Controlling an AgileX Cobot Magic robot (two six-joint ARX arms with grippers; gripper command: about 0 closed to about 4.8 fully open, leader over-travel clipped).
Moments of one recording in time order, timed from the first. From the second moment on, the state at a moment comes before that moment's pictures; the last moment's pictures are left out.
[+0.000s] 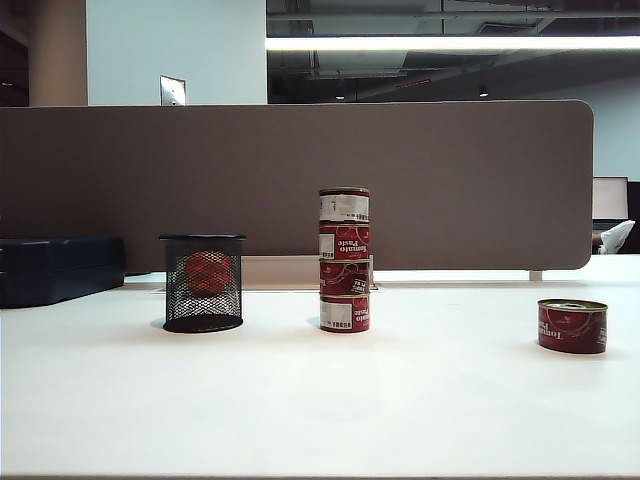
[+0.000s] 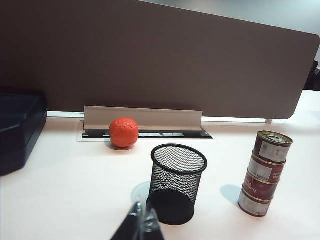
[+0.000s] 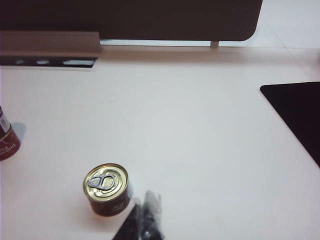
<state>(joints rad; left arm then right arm) -0.12 0.01 0.07 0.06 0.16 -0.11 0.00 0.23 0.30 -0.27 -0.07 0.01</state>
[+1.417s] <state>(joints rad) -0.12 0.01 0.07 0.06 0.11 0.00 0.00 0.00 0.01 -0.06 -0.08 -0.01</state>
